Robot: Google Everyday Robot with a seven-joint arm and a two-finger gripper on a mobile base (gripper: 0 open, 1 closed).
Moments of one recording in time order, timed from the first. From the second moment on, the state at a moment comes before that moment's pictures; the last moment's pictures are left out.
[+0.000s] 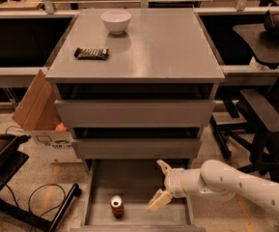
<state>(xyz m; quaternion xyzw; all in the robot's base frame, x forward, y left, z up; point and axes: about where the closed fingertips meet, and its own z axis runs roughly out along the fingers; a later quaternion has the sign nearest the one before) 0.504 -0.058 0.473 -0.53 0.72 0.27 0.37</state>
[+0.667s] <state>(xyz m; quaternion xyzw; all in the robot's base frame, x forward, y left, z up) 0.495 -0.033 0.395 -0.51 0.72 0.32 0.35</state>
